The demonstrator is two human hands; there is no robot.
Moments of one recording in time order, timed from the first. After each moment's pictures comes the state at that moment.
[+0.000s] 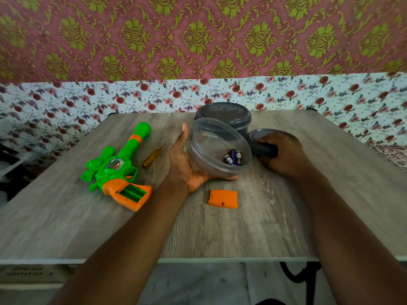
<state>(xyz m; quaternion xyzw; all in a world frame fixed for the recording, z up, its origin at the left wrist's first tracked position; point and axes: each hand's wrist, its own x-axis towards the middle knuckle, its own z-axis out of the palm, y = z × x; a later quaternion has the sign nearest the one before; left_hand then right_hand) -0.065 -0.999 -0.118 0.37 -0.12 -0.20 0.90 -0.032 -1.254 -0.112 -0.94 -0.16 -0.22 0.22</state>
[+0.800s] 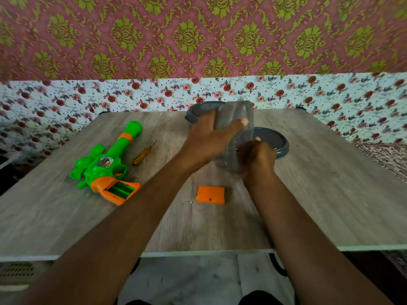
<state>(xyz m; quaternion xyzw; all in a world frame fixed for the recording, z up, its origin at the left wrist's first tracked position) -0.085 -1.053 -0.050 0.79 -0.15 0.10 0.59 -0.055 -1.170 -0.105 -0.44 0.25 -0.12 0.85</state>
